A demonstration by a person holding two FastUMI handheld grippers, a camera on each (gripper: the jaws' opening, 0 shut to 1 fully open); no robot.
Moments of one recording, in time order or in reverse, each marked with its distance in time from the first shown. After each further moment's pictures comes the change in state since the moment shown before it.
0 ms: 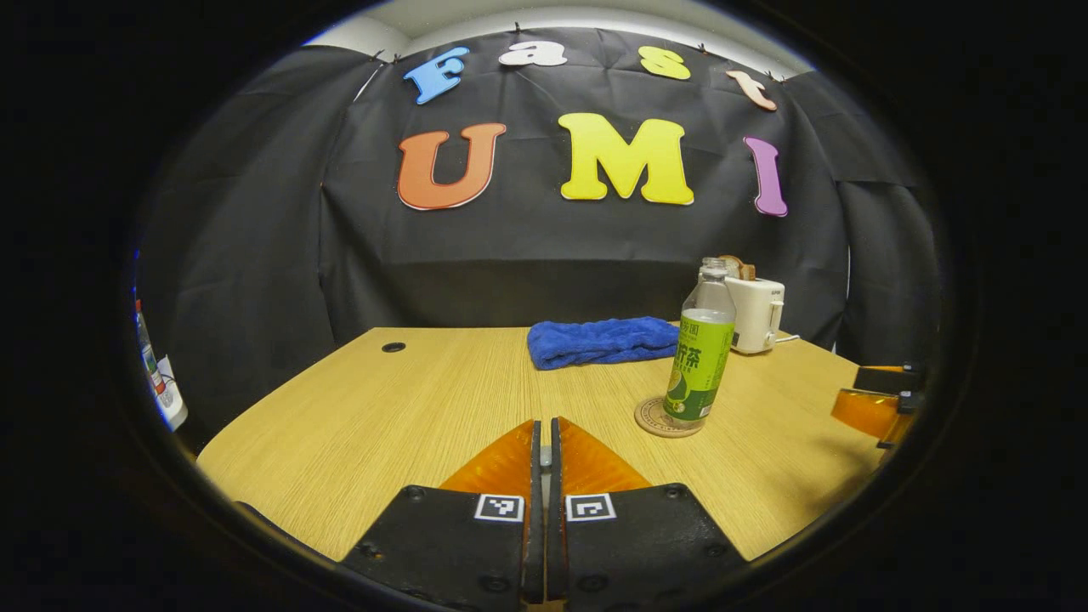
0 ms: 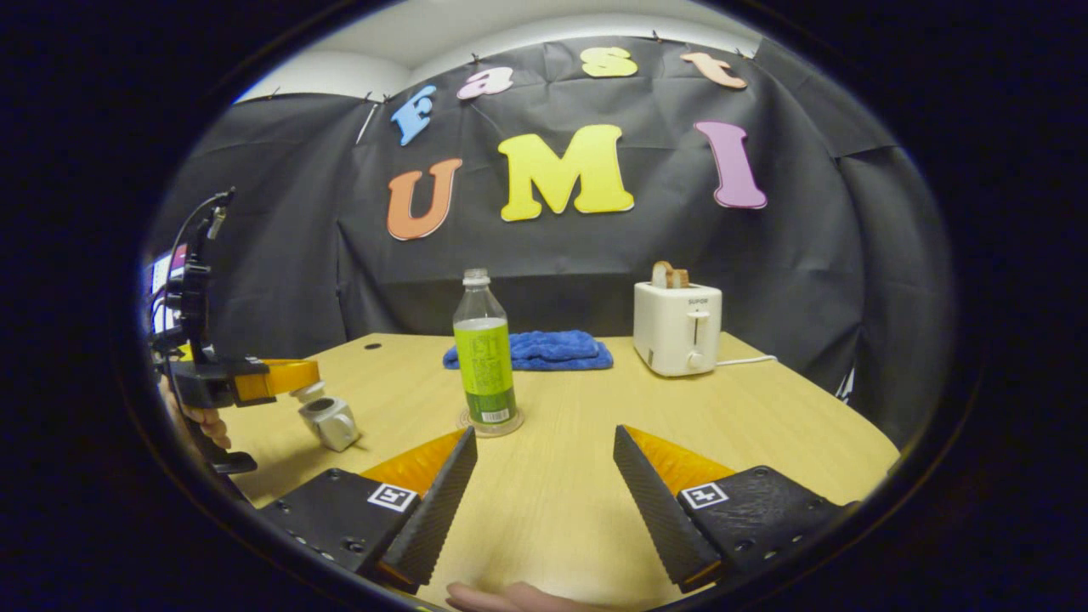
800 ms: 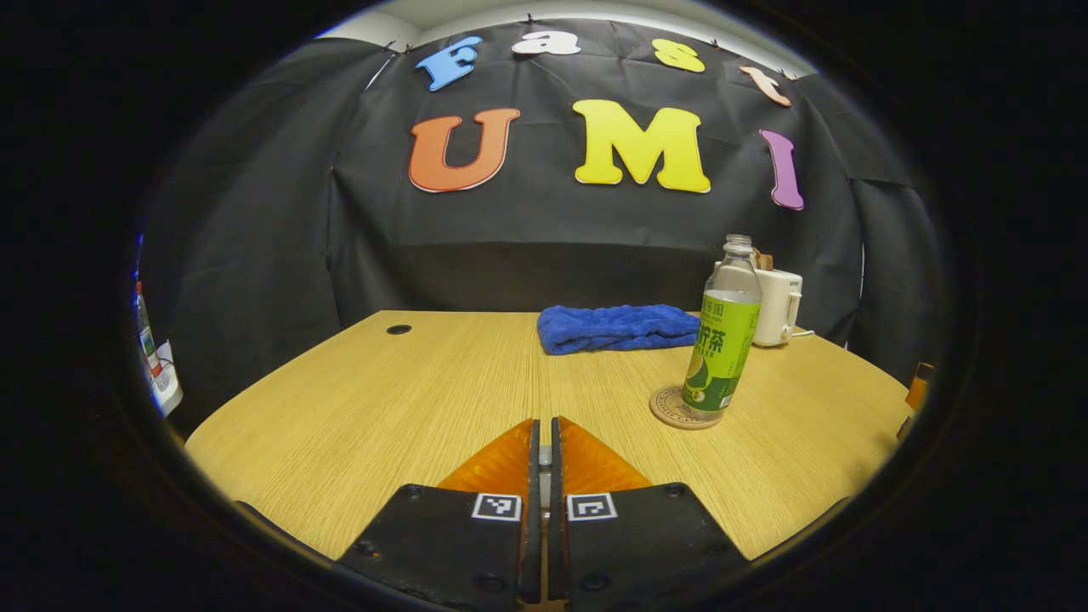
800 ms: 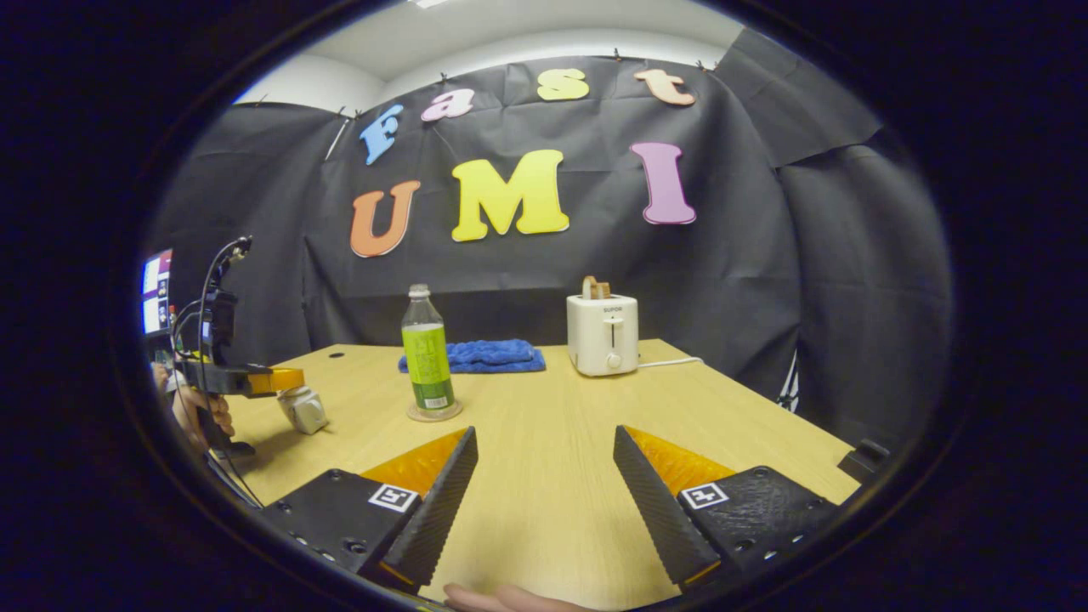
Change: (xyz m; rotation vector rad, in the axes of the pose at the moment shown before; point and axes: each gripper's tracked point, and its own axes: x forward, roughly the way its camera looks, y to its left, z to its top) left arm 0.016 0.004 -0.020 -0.030 0.022 0.036; right arm -0.069 -0.066 -0.013 0.020 -0.062 -0.148
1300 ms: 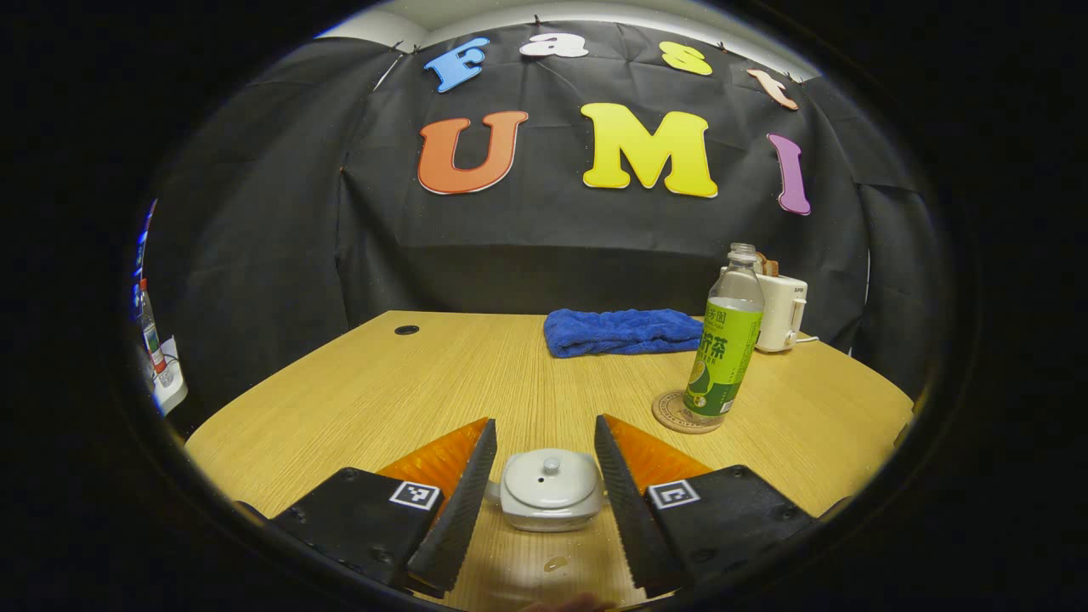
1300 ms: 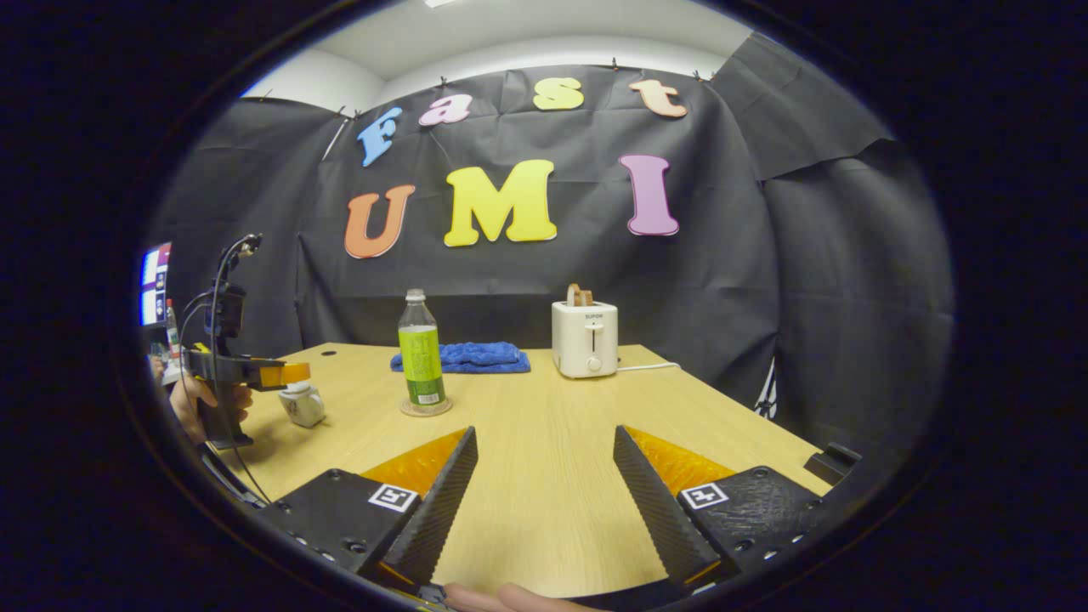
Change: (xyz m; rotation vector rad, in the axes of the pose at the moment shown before) left arm -0.015 0.002 0.012 -0.016 -0.016 0.024; right arm -0.036 -0.009 0.005 -0.009 -0.030 -0.039
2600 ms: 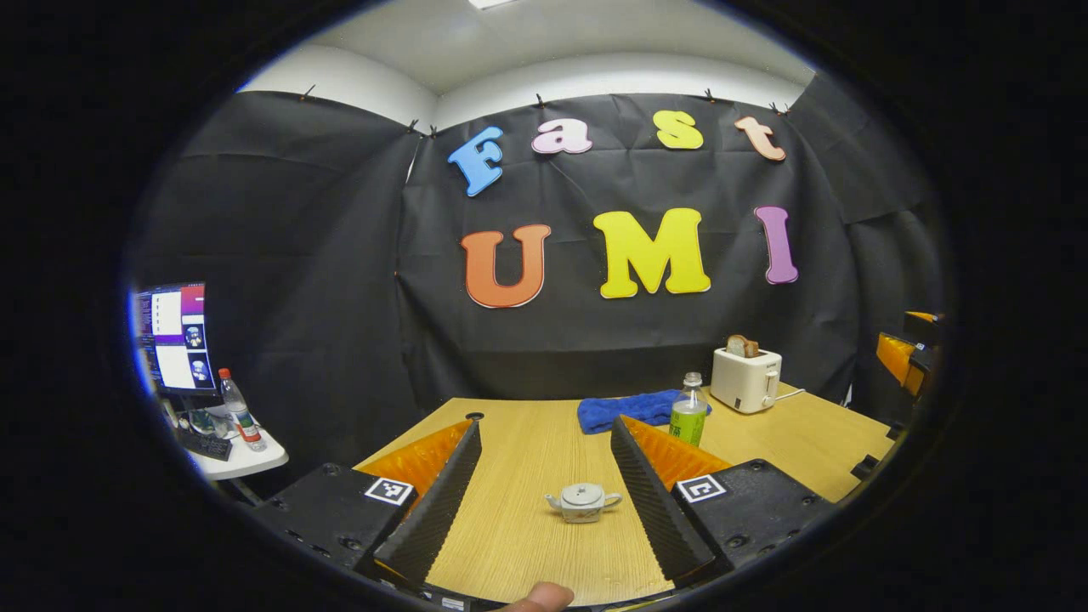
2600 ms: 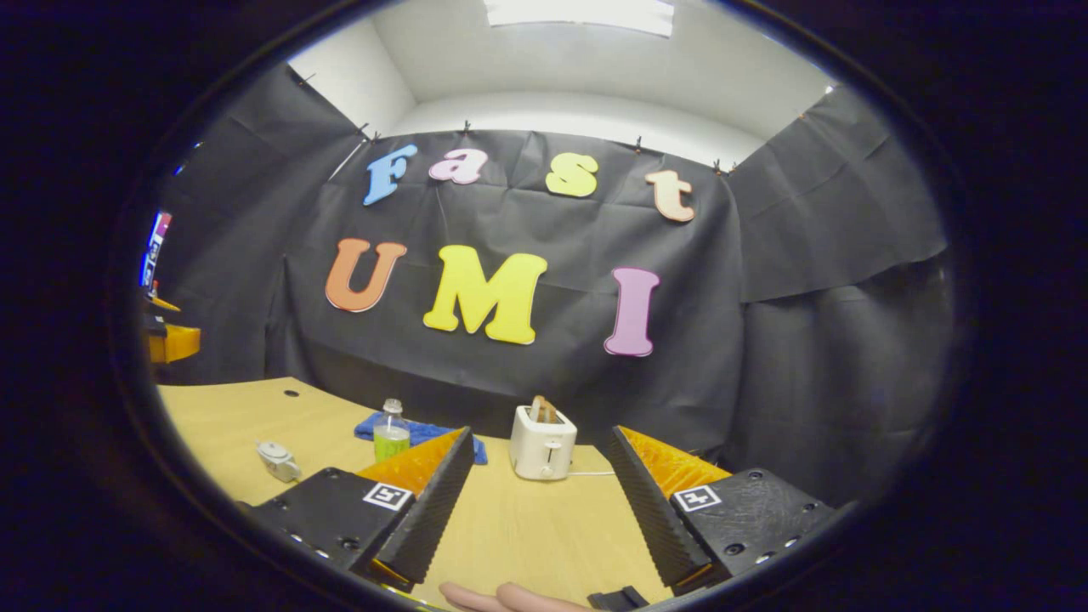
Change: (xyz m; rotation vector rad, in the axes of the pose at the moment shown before) left arm -0.176 0.020 0.128 0.068 -0.225 0.114; right arm -0.023 0.010 0.173 -0.182 -0.251 -0.121
